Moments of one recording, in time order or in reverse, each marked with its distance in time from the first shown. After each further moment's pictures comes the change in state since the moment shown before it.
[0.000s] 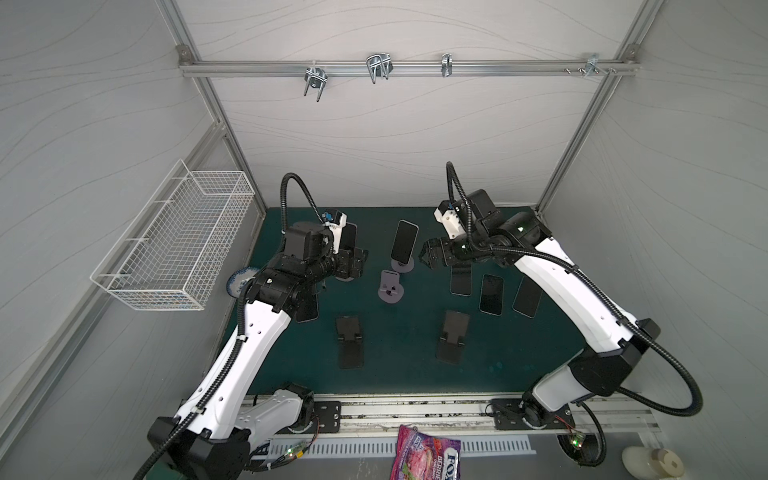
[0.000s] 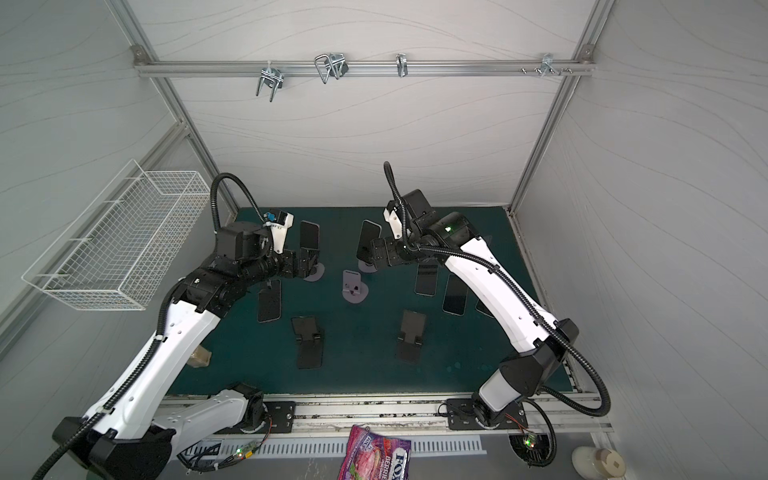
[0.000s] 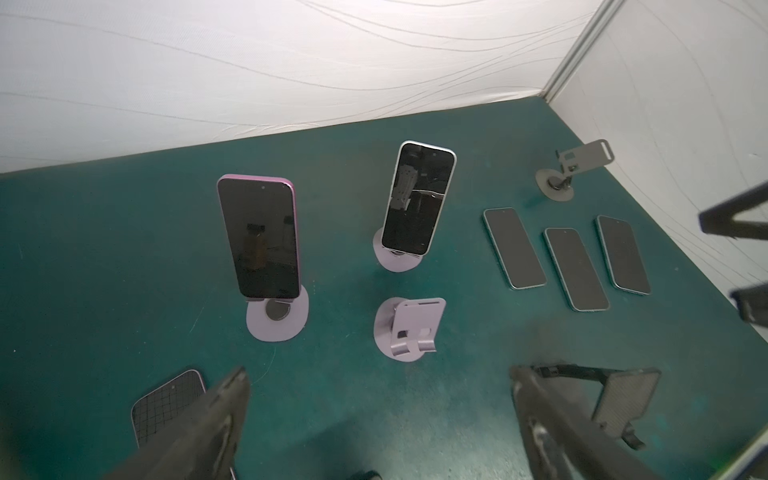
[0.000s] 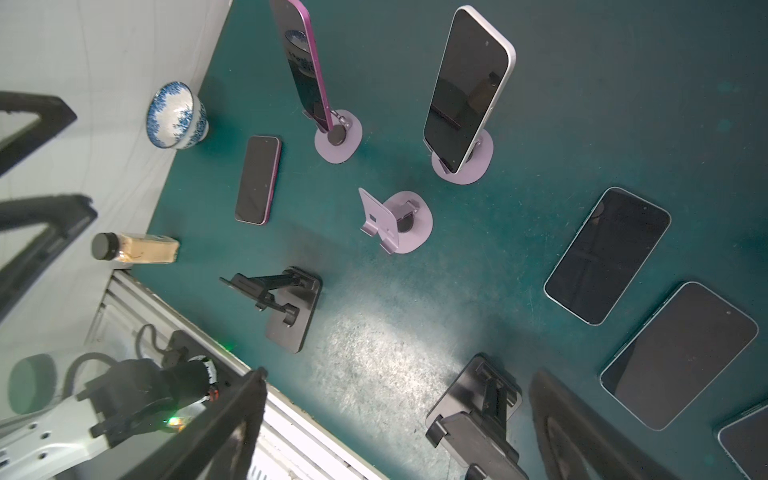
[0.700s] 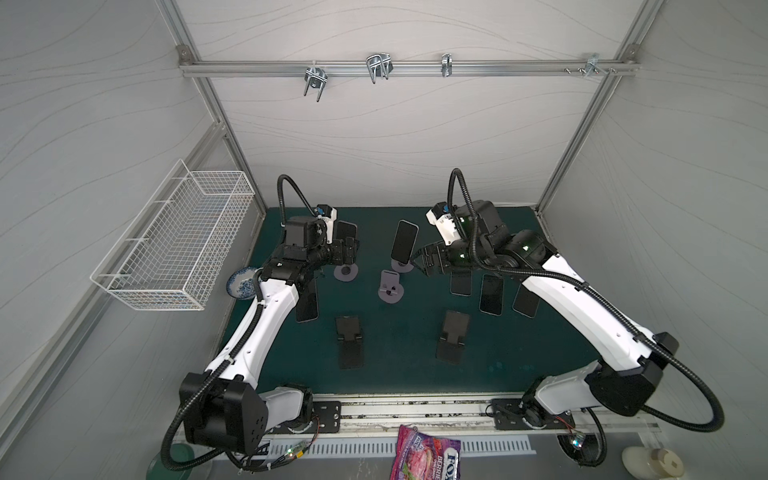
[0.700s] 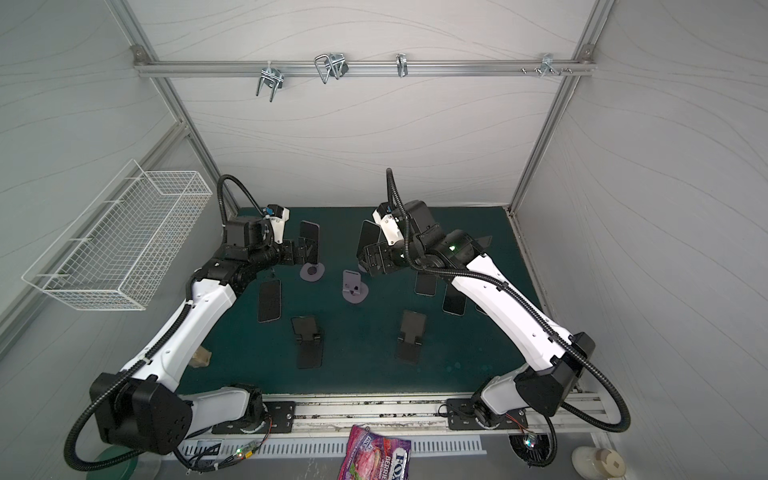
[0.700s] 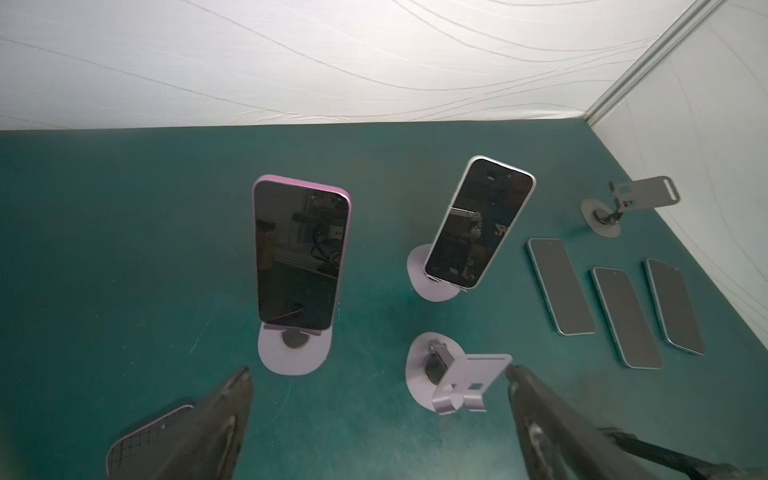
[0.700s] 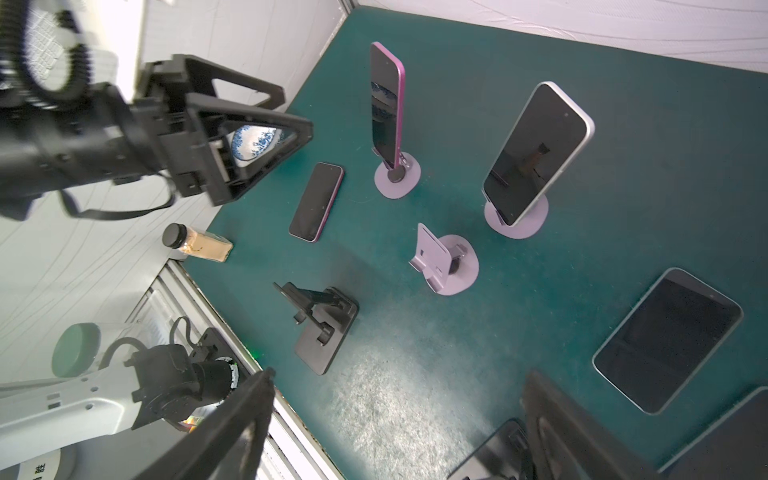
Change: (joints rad) left arm 0.174 0.174 -0.081 0.237 0.114 -0.008; right arm 0.055 -0.116 -0.171 0.261 -0.081 -0.043
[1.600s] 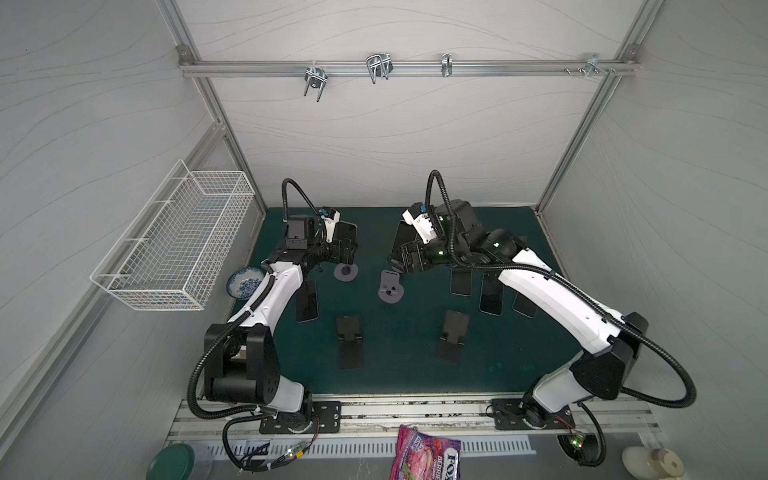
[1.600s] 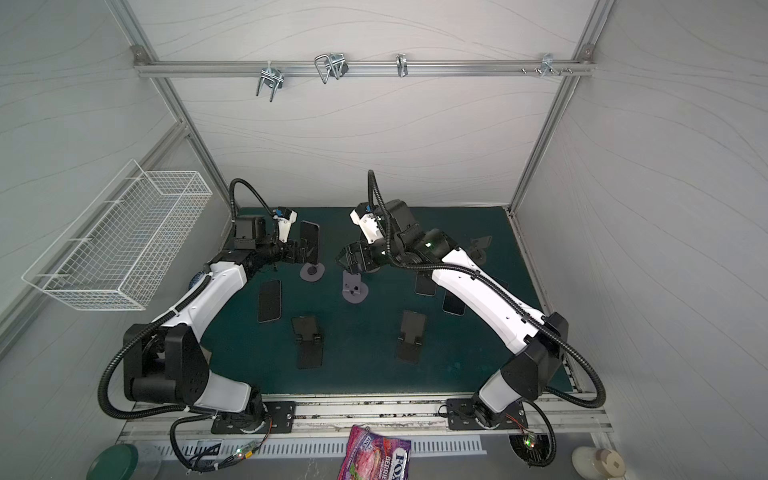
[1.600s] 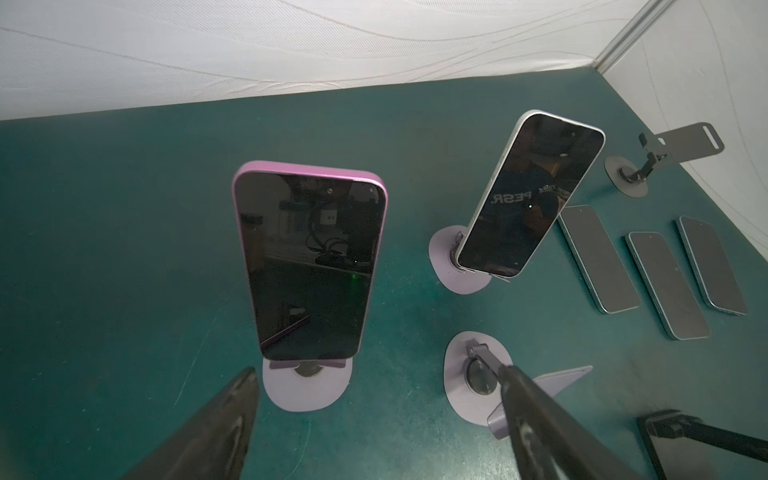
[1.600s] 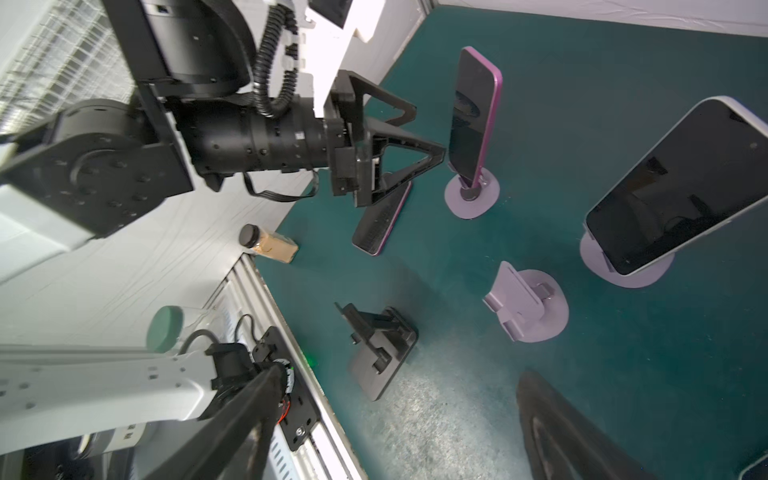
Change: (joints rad) left arm 0.088 0.210 0.004 0.103 0.172 0.160; right arm 0.029 0.117 -0.004 0.179 -0.151 0.047
